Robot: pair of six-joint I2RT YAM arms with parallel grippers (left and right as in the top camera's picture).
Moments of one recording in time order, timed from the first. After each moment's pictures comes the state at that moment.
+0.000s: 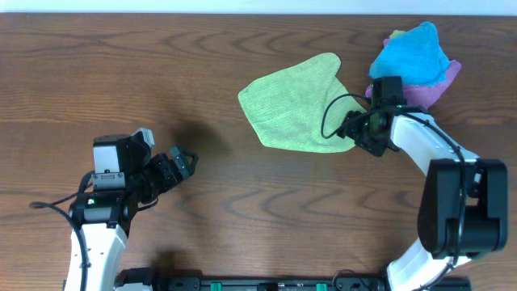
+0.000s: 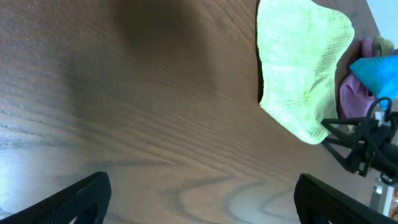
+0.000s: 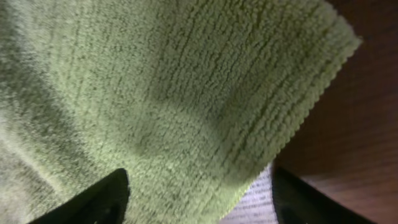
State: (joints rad) left arm 0.04 0.99 0.69 -0.68 0.46 -0.58; right arm 0.03 1.85 1.09 -0.54 -0.14 0.53
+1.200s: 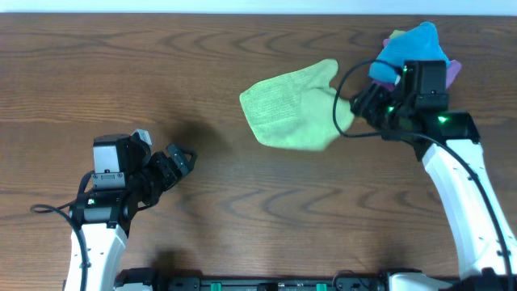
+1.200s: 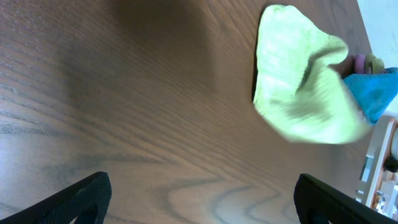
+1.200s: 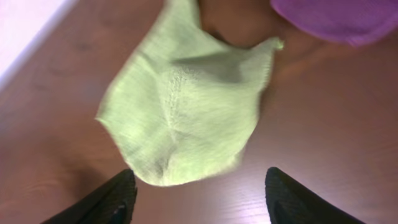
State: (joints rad) left arm 0.04 0.99 0.69 -0.67 0.46 -0.67; right arm 0.06 1.43 1.20 -0.75 -0.19 0.65
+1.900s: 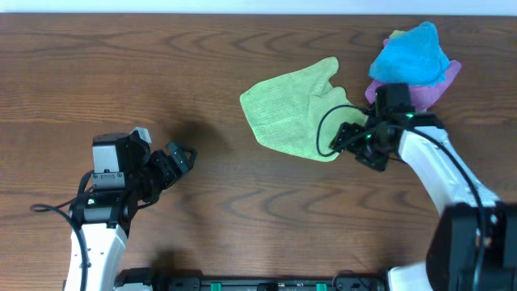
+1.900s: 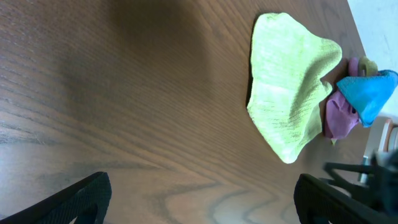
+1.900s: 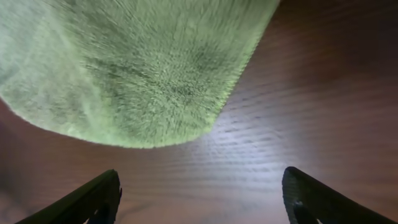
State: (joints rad) left arm 0.04 0.99 0.69 -0.65 0.46 -0.68; right arm 0.06 1.65 1.03 -0.76 -0.30 0.45
